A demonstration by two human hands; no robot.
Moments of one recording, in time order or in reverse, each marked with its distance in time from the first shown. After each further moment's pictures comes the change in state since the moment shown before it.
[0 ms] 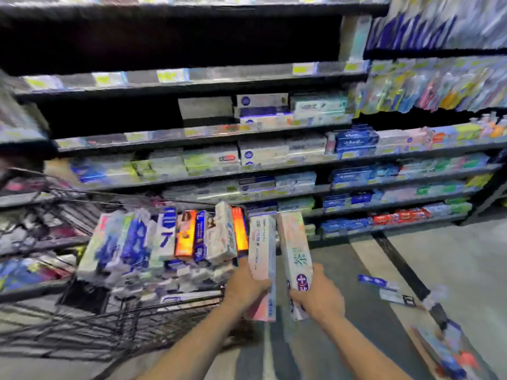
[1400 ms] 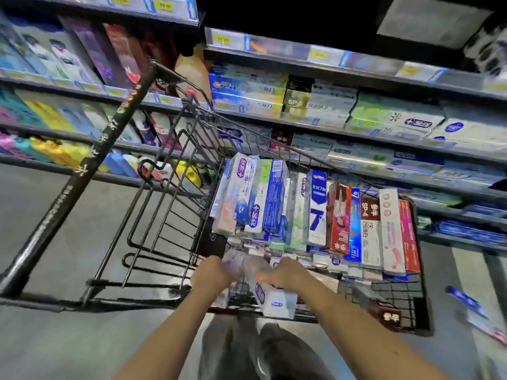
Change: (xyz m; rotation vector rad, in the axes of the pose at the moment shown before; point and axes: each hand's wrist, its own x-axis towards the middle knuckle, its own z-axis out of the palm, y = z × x) left_hand 0.078 -0.327 -0.337 0.215 0.013 -0.715; right_hand 0.025 -0.384 0.319 -0.437 -0.829 -0.063
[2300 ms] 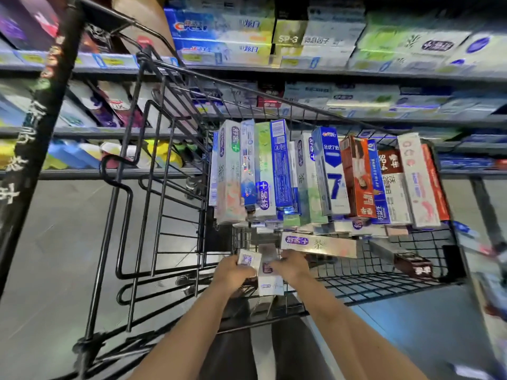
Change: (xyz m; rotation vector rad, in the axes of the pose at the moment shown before) left_hand 0.071 -0.039 0.036 -0.275 -0.391 0.075; right_hand 0.087 -0.006 0.086 0.546 0.163 0.212
